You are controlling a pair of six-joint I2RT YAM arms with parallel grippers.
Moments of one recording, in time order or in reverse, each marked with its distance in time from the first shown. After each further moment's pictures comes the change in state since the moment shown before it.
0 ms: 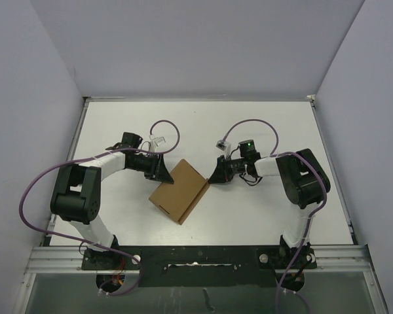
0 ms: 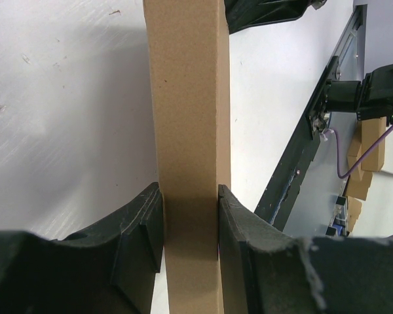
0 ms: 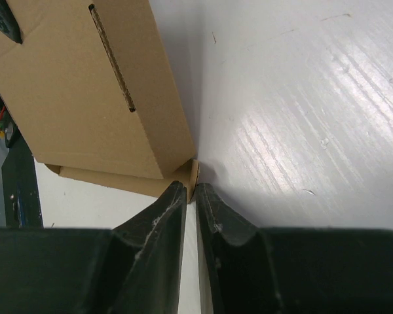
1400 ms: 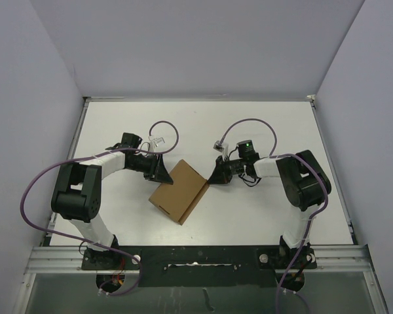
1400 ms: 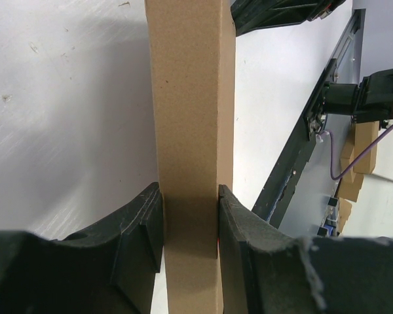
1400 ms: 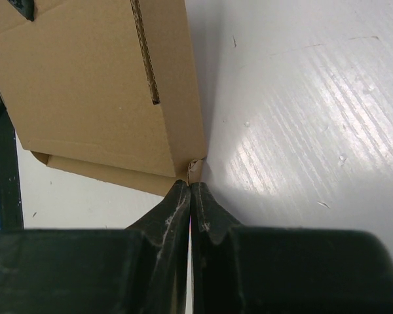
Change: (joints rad) left arm 0.010 0.018 0.000 -0.001 0.000 -0.020; right arm 0.030 -0.024 -0.009 -0.009 0.005 -0.107
